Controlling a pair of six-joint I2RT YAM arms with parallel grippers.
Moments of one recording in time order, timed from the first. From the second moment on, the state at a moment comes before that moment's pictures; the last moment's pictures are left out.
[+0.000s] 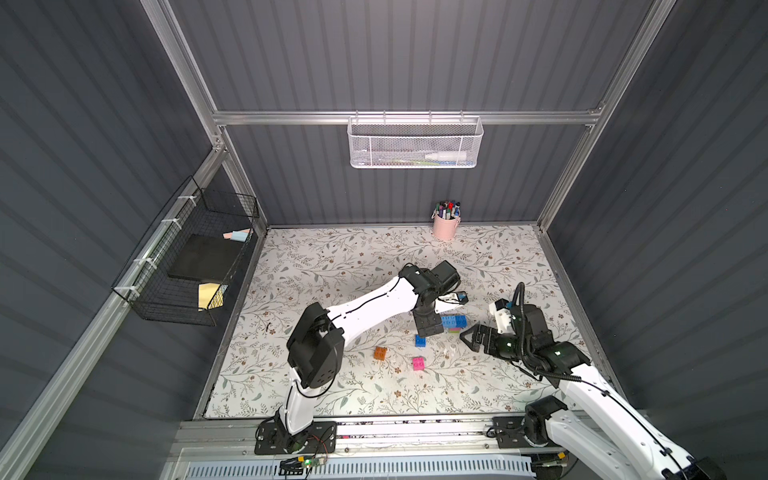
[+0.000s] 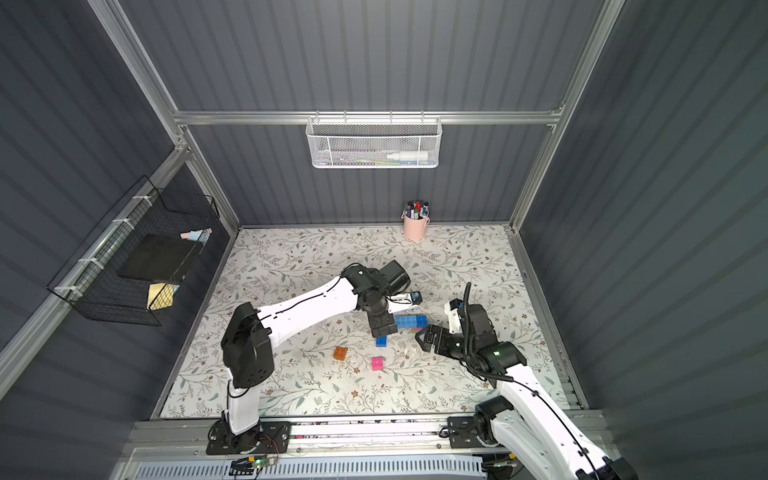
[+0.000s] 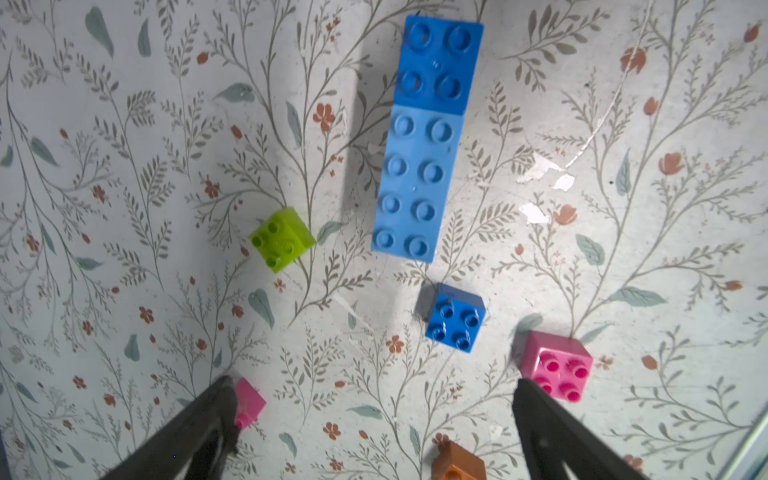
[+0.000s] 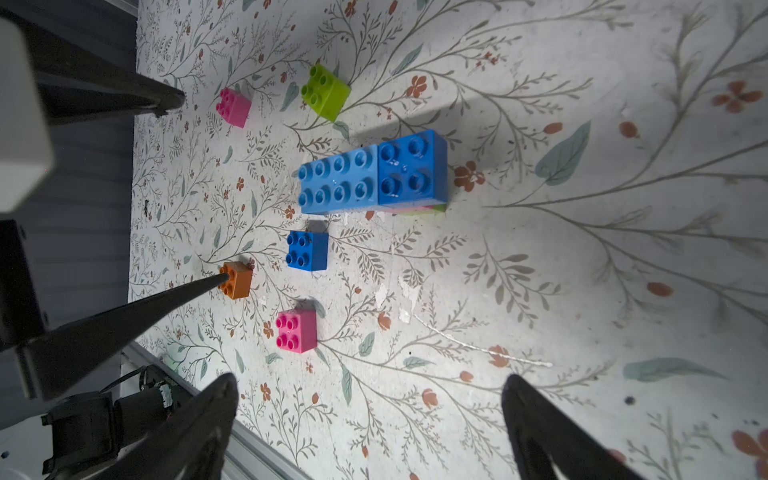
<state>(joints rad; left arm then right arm) -0.92 1.94 1.71 -1.02 -0.06 0.44 0.37 0.81 0.51 -0.57 -0.37 0.56</state>
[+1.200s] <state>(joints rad) -0.46 1.44 1.13 -0.75 -0.06 -0.15 0.85 1.82 1.32 -0.87 -0.16 0.69</state>
